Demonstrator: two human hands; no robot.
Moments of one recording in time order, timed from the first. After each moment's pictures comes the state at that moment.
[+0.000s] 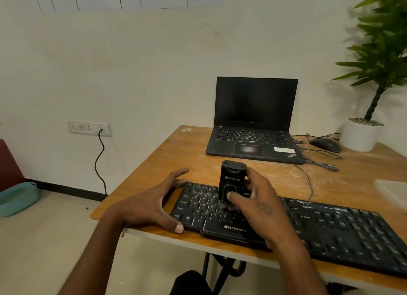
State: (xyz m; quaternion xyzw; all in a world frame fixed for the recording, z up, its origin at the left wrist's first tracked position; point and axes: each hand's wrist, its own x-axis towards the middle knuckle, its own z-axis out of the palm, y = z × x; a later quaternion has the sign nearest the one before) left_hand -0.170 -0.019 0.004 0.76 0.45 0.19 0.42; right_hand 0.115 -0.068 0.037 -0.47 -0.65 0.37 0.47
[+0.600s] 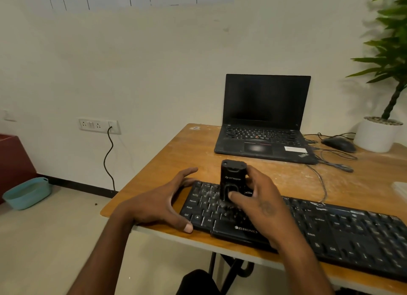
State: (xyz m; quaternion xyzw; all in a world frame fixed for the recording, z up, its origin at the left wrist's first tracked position) left_hand -0.169 -0.018 0.003 0.76 0.45 0.19 0.42; right_hand 0.102 -0.062 0.034 -0.45 -0.68 0.36 0.45
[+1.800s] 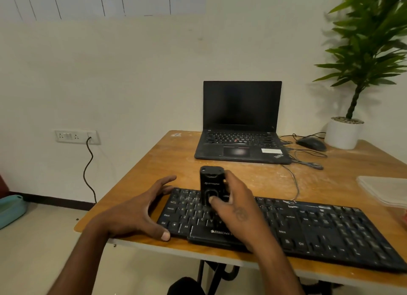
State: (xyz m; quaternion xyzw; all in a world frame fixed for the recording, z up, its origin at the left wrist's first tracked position) left_hand -0.170 -0.020 0.004 0.76 0.45 0.19 0.42; right_hand 0.108 -0.065 0.035 -0.49 -0.68 0.34 0.43
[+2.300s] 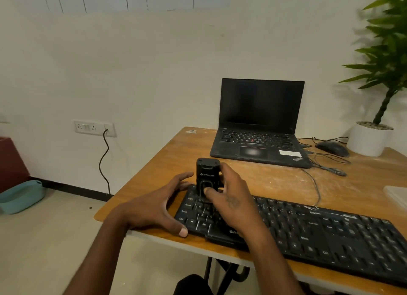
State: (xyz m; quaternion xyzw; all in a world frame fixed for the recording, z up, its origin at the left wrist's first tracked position) left_hand -0.167 -0.021 0.006 0.76 0.46 0.19 0.43; right_hand 0.066 -0.037 0.032 -0.46 -0.71 0.33 0.43
